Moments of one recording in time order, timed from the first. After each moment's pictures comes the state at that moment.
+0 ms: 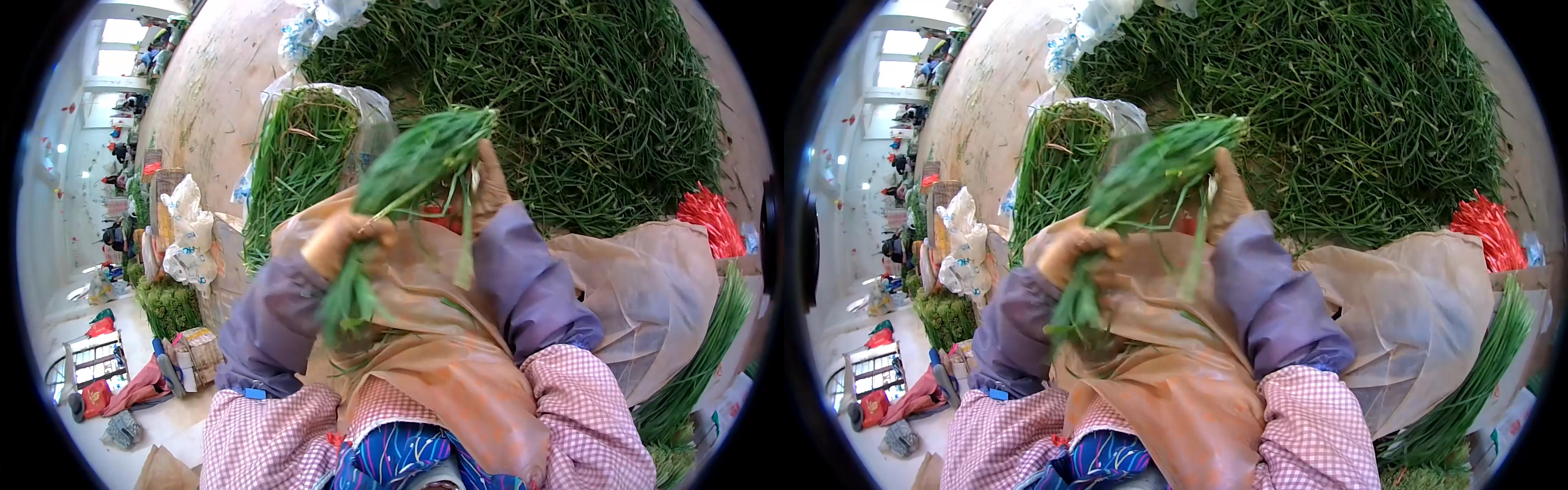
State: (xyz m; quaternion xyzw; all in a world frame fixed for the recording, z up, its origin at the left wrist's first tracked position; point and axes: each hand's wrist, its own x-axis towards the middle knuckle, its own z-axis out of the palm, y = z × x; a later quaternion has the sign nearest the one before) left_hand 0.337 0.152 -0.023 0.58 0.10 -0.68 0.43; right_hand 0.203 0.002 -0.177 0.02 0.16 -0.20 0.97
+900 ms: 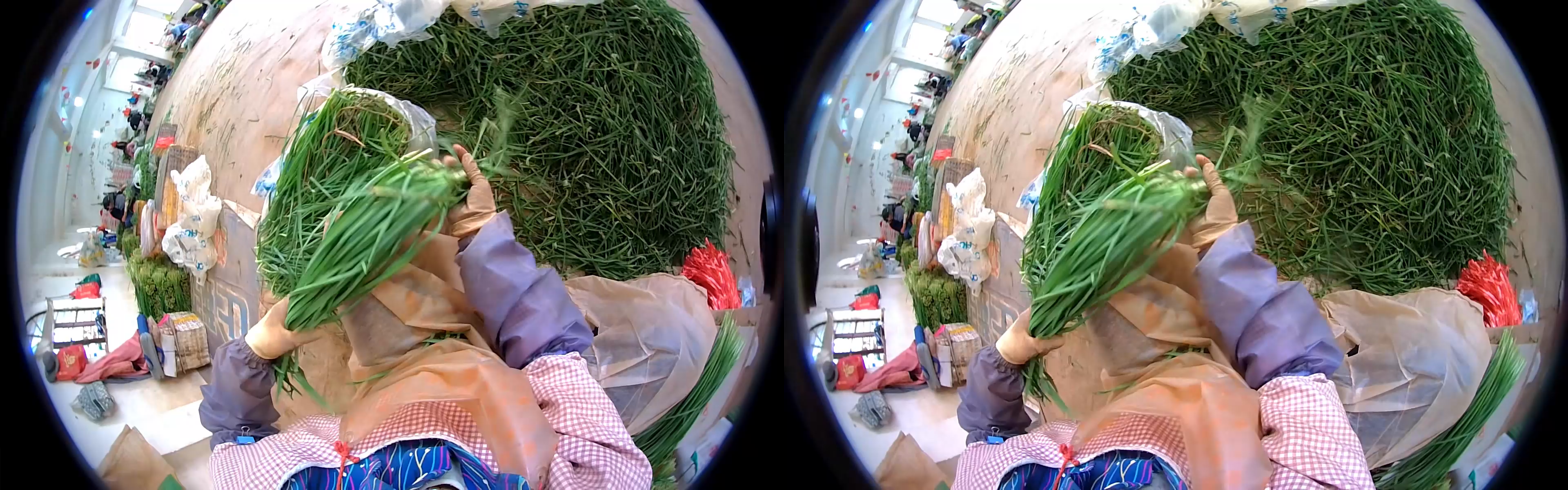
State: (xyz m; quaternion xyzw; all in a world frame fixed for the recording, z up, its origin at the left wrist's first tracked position) left_hand 0.385 0.328 0.028 0.78 -0.23 -0.51 0.27; right_hand 0.315 0.033 -0.177 0.08 0.20 -0.31 0.93
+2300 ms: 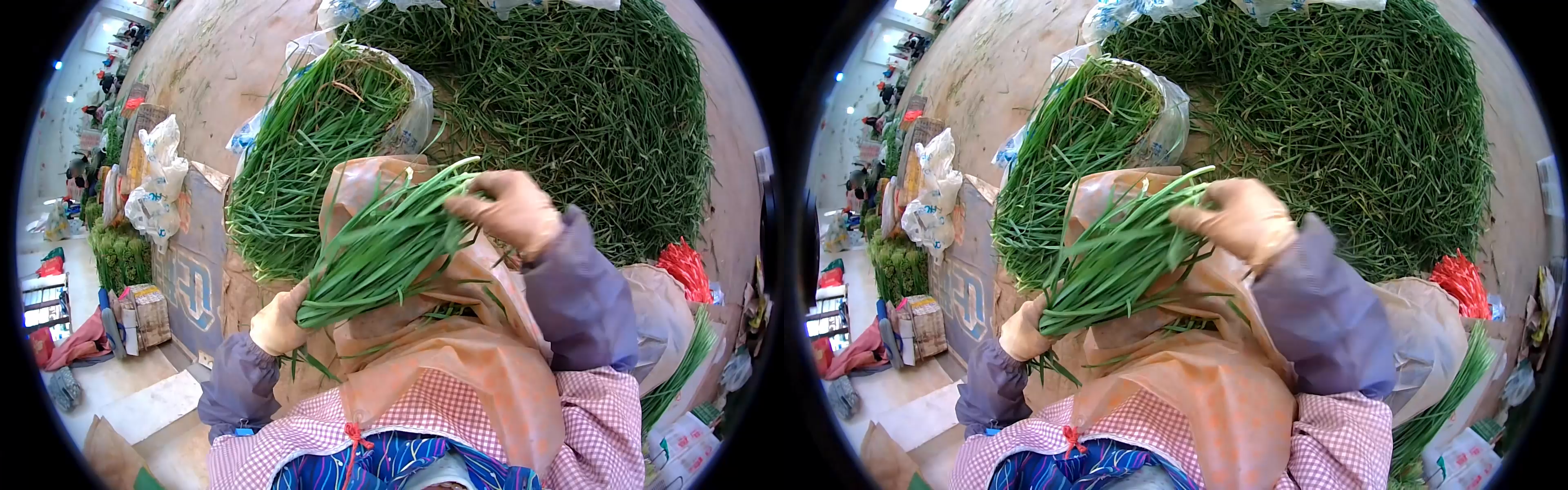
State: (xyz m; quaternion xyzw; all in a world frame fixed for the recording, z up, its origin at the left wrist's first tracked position) left_hand 0.354 0.359 0.000 0.84 -0.31 -0.42 0.13; right_hand 0.220 0.030 -0.055 -0.78 0.28 0.04 0.56
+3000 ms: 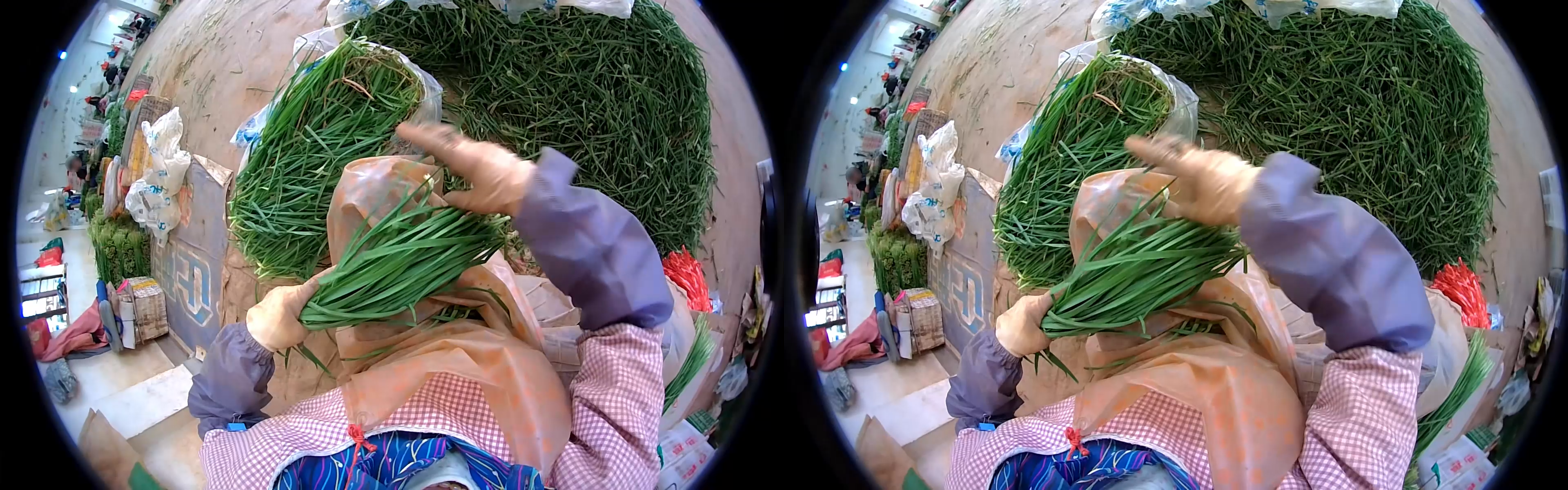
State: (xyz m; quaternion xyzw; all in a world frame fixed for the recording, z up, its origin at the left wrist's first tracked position) left_hand 0.366 0.353 0.007 0.82 -0.43 -0.38 0.07; right_hand 0.284 0.012 -0.084 -0.90 -0.08 -0.02 0.42
